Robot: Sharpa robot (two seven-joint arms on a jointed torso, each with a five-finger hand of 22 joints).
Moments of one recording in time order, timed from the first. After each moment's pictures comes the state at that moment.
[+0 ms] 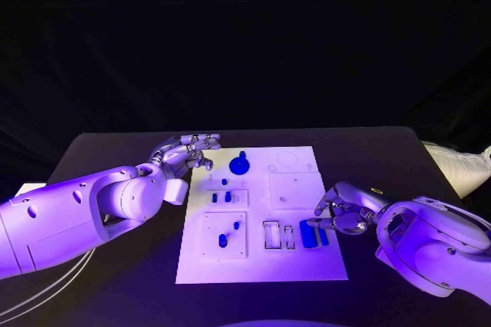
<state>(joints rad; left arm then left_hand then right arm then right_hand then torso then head) 1.15 -0.88 -0.03 1.54 0.13 -0.23 0.33 1.37 -0.12 0.44 0.01 0.13 1.04 0.17 0.12 0.07 1.17 0.09 0.23 0.13 1.29 0.01 1.12 0.64 0.16 1.24 0.11 0.66 0.90 1.02 -1.18 0.00 2.04 -1.46 -0.31 -0.55 1.26 -0.08 -0.05 0.29 0.30 1.05 0.10 0.20 0.16 1.39 0.01 1.17 1.17 1.47 -0.05 1.44 1.27 0.02 1.47 0.06 1.53 1.31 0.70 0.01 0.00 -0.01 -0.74</state>
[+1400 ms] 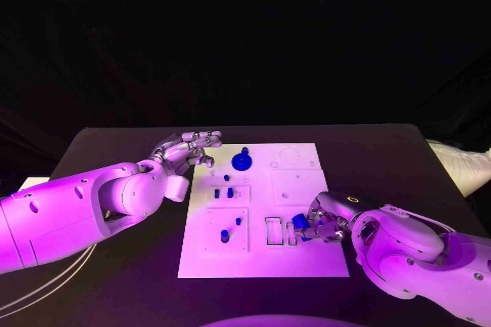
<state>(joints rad) 1.15 -0.89 -0.03 1.54 0.13 -0.23 0.32 1.37 -0.12 0.43 0.01 0.13 1.04 0.17 0.12 0.07 1.17 0.09 0.23 0.13 1.28 0.01 1.12 0.64 0.16 1.24 0.11 0.65 0.90 0.94 -1.03 0.01 1.96 -1.60 -0.25 -0.67 1.27 -0.03 -0.11 0.29 0.34 1.05 0.09 0.25 0.22 1.40 0.01 1.21 1.25 1.47 -0.05 1.44 1.29 0.02 1.47 0.06 1.53 1.31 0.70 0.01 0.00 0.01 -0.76</state>
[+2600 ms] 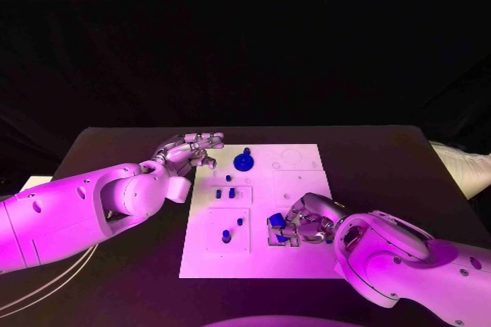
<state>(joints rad) 1.15 -0.88 -0.03 1.54 0.13 -0.21 0.32 1.36 -0.12 0.43 0.01 0.13 1.04 0.17 0.12 0.07 1.17 0.09 0.23 0.13 1.28 0.01 1.12 0.64 0.16 1.24 0.11 0.65 0.90 0.94 -0.95 0.02 1.99 -1.40 -0.40 -0.68 1.25 0.03 -0.16 0.29 0.45 1.05 0.08 0.29 0.30 1.41 0.00 1.17 1.26 1.47 -0.06 1.45 1.29 0.02 1.47 0.05 1.53 1.31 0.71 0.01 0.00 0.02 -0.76</state>
